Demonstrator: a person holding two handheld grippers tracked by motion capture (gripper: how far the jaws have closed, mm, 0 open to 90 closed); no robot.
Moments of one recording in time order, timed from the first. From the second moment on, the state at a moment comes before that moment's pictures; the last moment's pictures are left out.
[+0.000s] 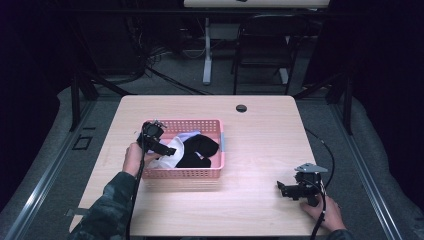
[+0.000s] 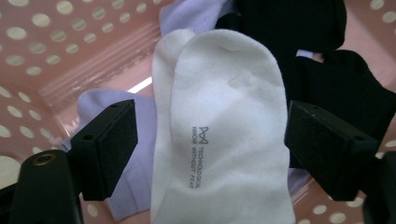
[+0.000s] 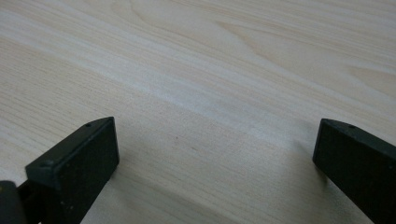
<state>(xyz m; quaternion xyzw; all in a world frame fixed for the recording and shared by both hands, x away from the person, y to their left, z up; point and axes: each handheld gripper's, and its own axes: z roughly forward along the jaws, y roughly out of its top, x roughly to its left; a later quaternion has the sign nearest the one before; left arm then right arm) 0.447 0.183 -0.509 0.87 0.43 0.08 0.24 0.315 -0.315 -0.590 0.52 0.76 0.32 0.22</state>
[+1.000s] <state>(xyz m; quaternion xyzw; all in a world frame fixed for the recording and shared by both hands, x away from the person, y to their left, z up) 0.462 0.171 -0.519 0.89 0.42 0.04 0.17 0.315 -0.315 -0.590 0.52 0.76 0.32 0.22</state>
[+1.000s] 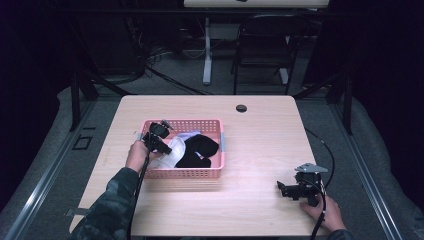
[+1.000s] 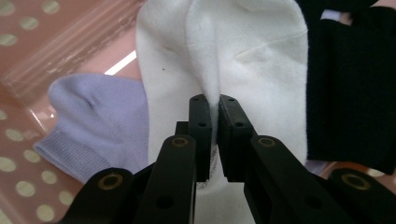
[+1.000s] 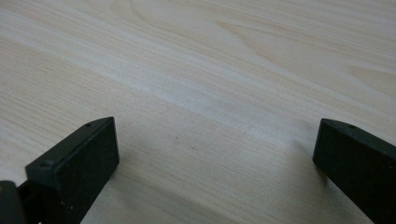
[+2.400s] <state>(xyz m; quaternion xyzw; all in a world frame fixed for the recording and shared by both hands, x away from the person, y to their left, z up) 0.432 0.186 -0.424 0.87 0.38 0.12 0.29 0.315 -0.315 -0.590 0.52 0.76 0.32 0.22</state>
